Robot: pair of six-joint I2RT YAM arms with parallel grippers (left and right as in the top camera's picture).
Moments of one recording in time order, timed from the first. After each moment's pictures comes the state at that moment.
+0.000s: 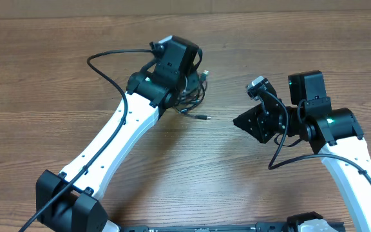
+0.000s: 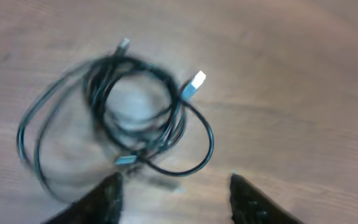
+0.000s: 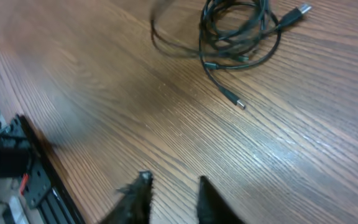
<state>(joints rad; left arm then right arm) -0.54 1.69 1.51 -0.76 -0.13 -0.82 0.19 1.25 1.11 -0.91 -0.64 -0.24</state>
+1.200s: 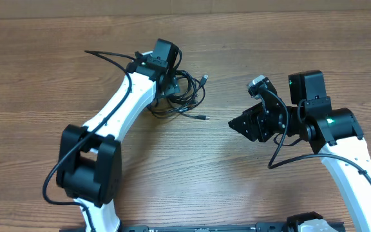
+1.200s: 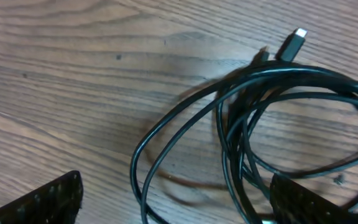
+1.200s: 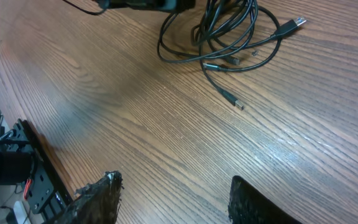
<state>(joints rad) -0.38 1.95 1.51 -0.83 -0.27 -0.68 0.19 1.25 1.11 -0.90 -0.64 -0.22</state>
